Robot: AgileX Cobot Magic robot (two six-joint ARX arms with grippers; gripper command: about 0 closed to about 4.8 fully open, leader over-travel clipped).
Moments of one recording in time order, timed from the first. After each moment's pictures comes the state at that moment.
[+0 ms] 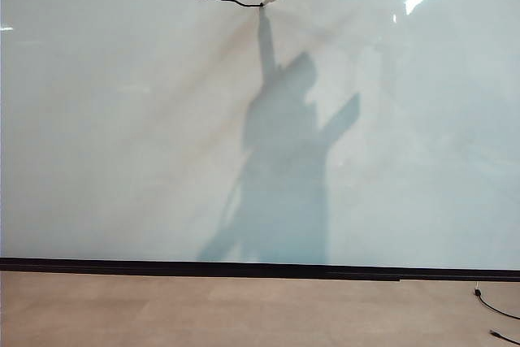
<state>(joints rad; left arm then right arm) 0.00 0.00 0.00 -0.15 0.02 -0.01 0.50 1.33 1.03 0.30 -0.09 -0.02</state>
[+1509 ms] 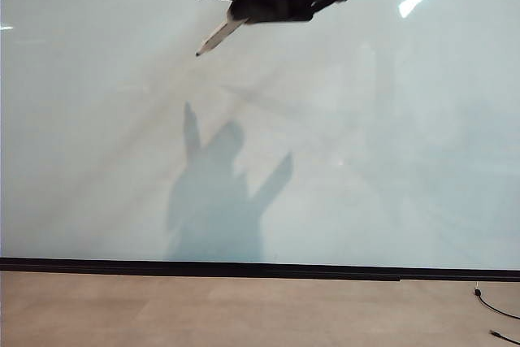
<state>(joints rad) 0.00 0.00 0.00 -0.15 0.02 -0.01 0.70 1.50 1.00 0.40 -0.02 -0.04</state>
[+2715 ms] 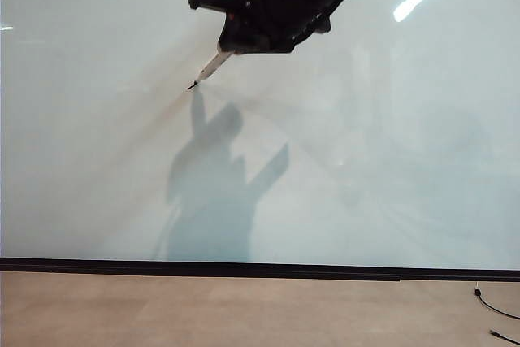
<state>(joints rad) 0.00 0.00 0.00 -0.15 0.02 -0.01 0.71 1.63 1.06 0.47 0.09 -0.02</state>
